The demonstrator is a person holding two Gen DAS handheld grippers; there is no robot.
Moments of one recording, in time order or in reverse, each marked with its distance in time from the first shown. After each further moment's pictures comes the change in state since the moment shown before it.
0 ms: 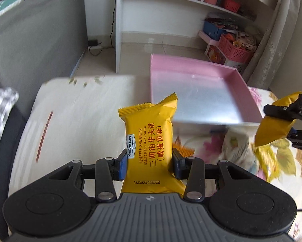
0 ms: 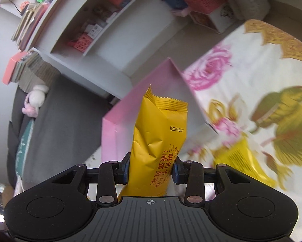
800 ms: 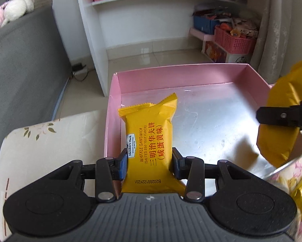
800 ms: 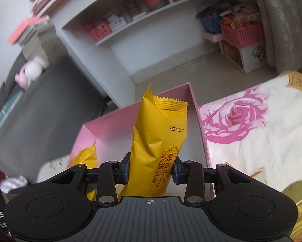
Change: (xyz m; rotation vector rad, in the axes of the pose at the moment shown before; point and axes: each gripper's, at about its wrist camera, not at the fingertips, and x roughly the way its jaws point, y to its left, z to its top) left arm 0.107 -0.053 0.034 0.189 -0.079 0.077; right arm 0.079 0.006 0.023 -0.385 -0.062 -0.098
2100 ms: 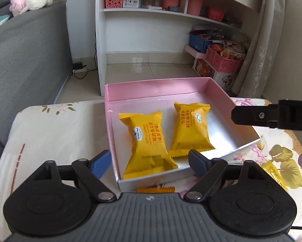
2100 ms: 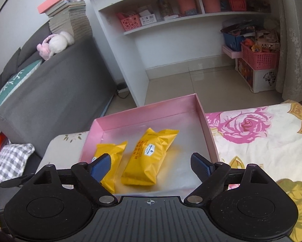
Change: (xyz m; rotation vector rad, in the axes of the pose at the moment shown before) left arm -0.071 0.027 -0.025 -0.124 -0.055 -0.109; right arm -0.063 0.068 -0.016 -0.171 0.006 -0.005
